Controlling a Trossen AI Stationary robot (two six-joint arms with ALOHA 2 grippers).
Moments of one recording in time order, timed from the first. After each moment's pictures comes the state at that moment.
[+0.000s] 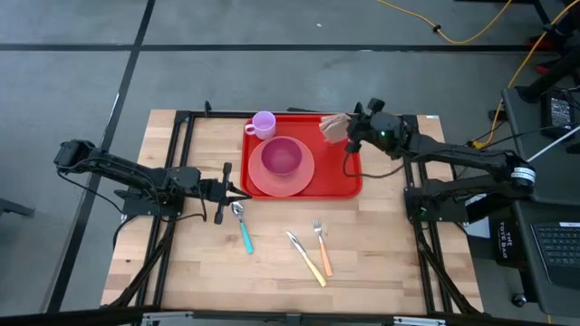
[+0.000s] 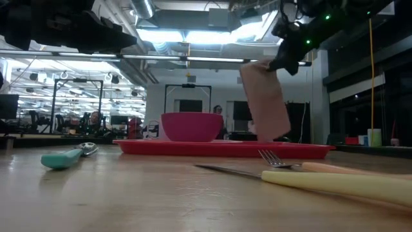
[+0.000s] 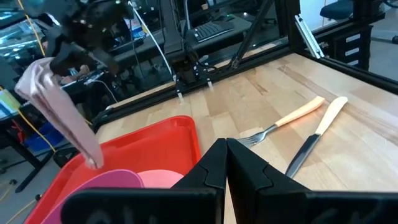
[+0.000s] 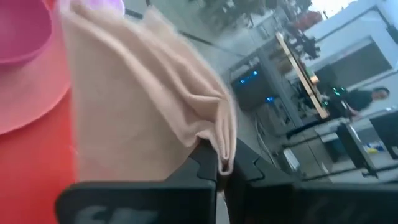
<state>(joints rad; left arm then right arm) -0.14 0.82 0.23 0.45 -0.09 0.30 -0.42 1.12 0.75 0.00 0.47 -0.66</state>
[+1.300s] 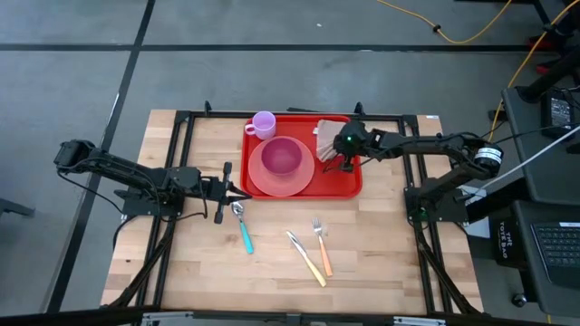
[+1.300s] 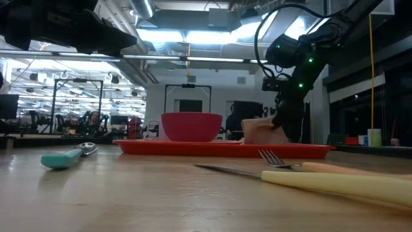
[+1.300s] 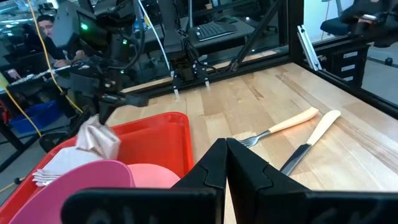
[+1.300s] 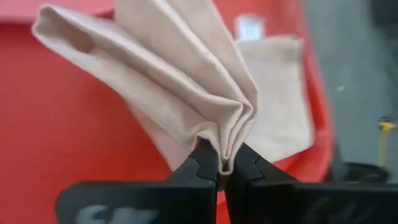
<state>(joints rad) -0.14 0.82 0.23 0.45 -0.09 0.19 -0.49 1.48 0.75 -0.20 0.24 -0.39</state>
